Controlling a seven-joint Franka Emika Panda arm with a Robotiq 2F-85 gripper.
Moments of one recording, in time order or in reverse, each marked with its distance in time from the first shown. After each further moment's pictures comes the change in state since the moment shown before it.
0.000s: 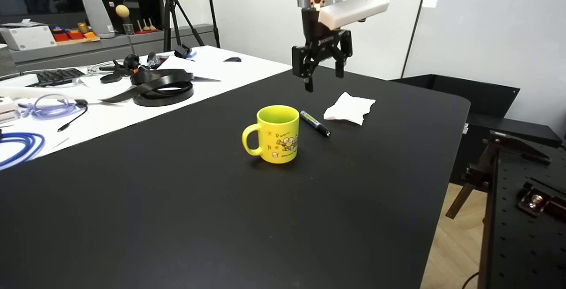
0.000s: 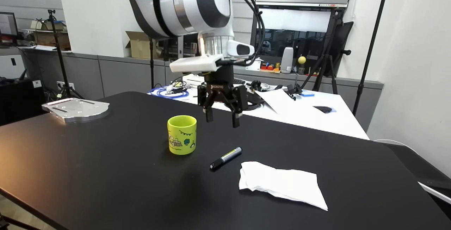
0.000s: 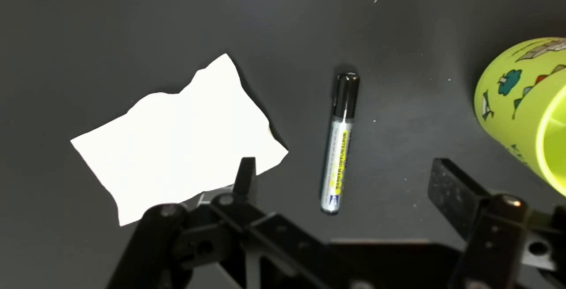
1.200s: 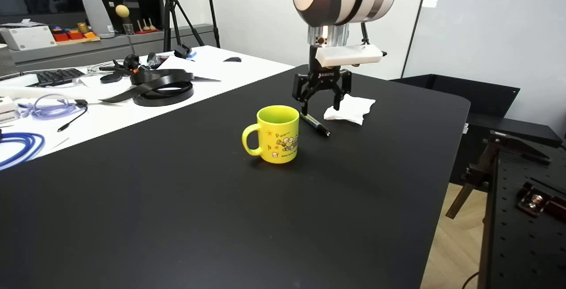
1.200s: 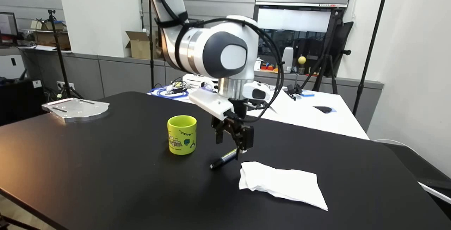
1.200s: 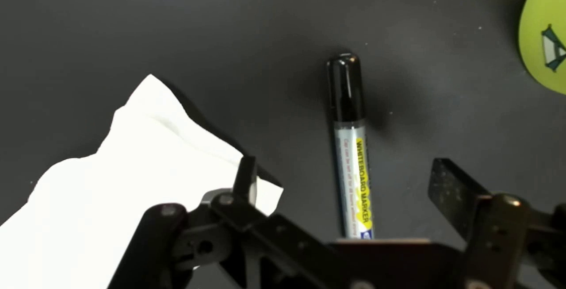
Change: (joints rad) arm -0.098 0.225 0.027 0.080 0.384 0.171 -0.164
